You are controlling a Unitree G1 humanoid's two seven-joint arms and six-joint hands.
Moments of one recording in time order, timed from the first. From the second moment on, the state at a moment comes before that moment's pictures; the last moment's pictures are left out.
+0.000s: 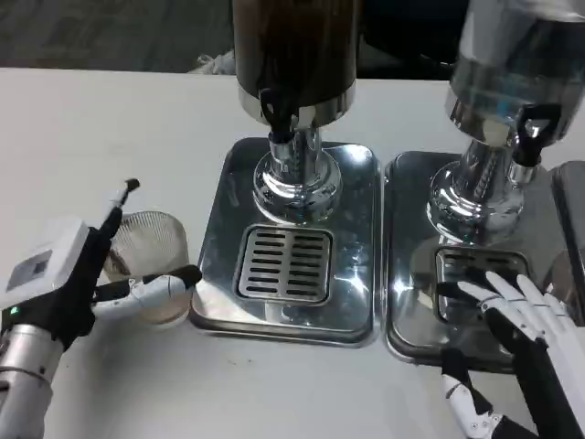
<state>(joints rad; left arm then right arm) -0.18 0.56 -0.18 0.63 0.53 -0.37 0.30 0.75 -0.21 0.09 -0.55 -0.79 -0.27 -0.17</state>
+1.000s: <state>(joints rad) -0.14 0.55 -0.19 0.64 0.60 -0.40 0.53 0.74 -0.18 0.12 -0.55 -0.80 -0.27 -0.17</state>
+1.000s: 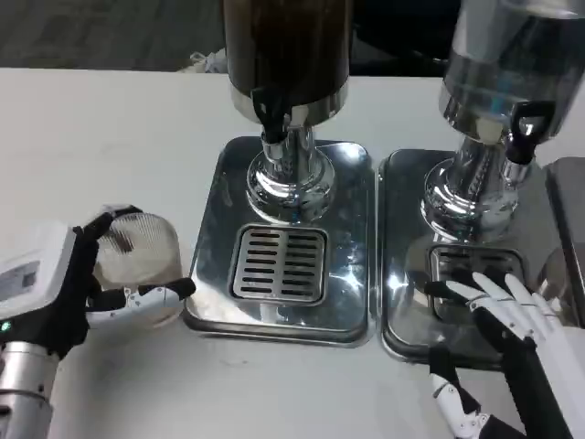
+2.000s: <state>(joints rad) -0.20 0.51 -0.14 0.49 0.61 -0.44 0.43 0.76 -0.16 0.16 -0.55 -0.82 -0.27 -0.21</state>
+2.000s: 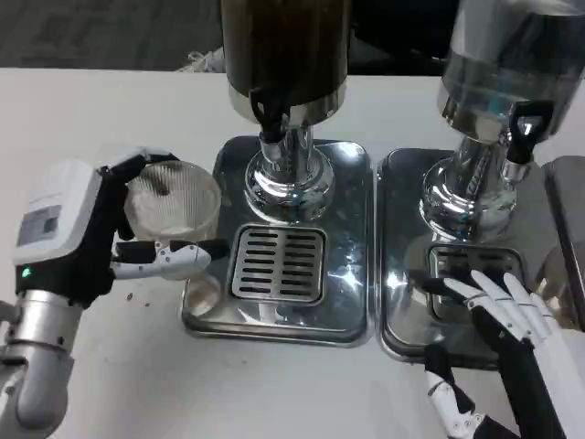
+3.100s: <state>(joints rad) -0.43 0.34 -0.33 0.80 0.68 -0.46 0.50 0.80 -0.14 0.17 -0.59 -0.85 -0.25 -0.23</state>
